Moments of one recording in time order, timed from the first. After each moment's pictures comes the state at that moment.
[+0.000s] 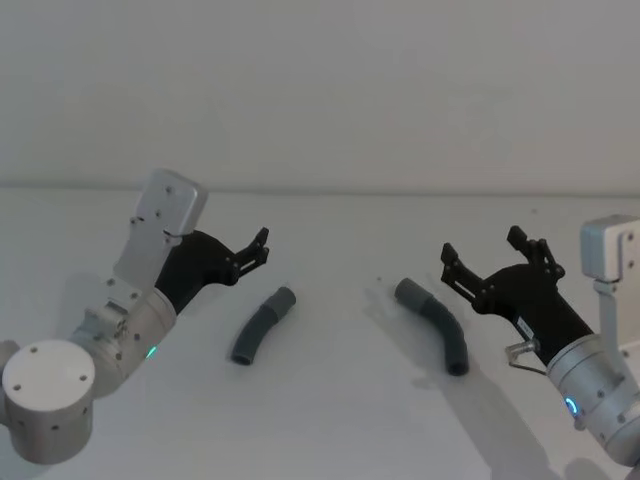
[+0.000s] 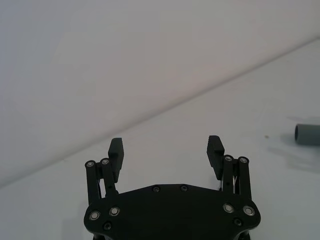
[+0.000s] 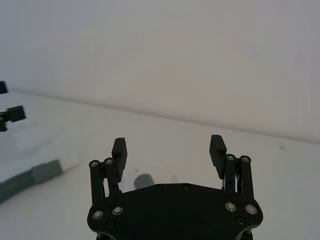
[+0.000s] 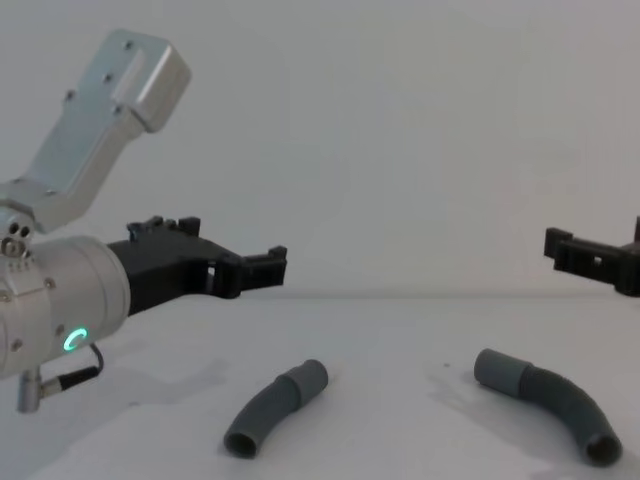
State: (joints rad) left arm -0.25 0.36 0.46 -1.63 -0.22 0.15 -0.03; right arm -0.01 0.35 -0.23 -1.77 0.30 0.08 0.11
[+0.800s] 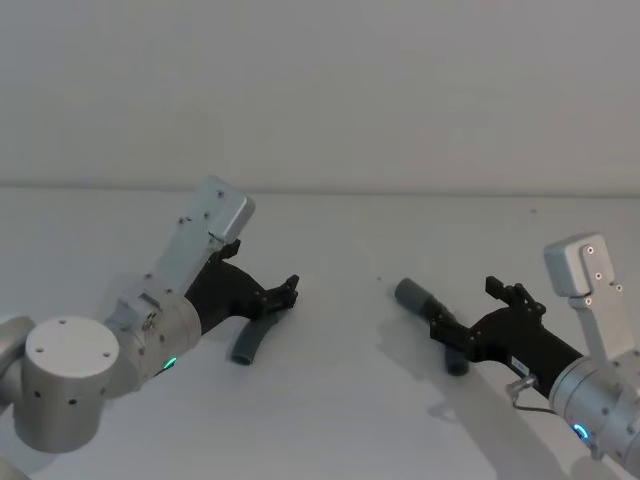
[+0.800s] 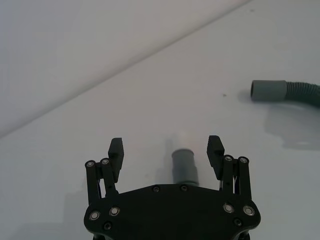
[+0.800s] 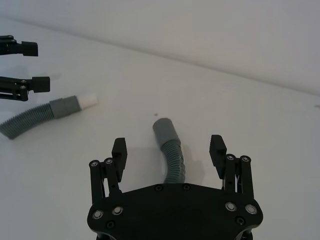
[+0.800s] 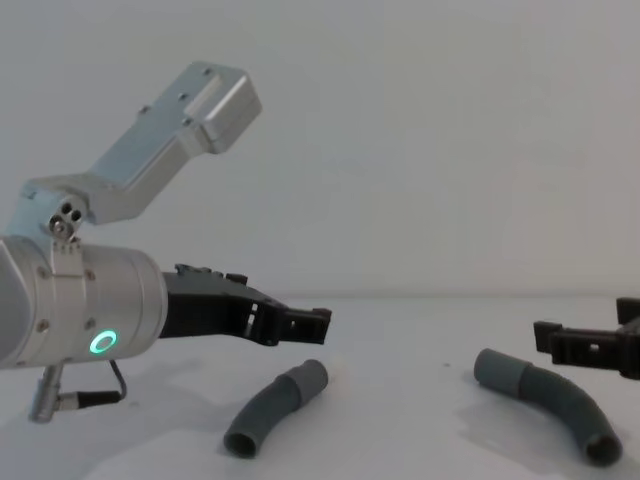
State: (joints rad) left arm -0.30 0.37 0.50 -1.69 -0.25 0.45 -0.14; right arm -0.02 0.44 -0.24 -1.82 0.32 0.31 0.20
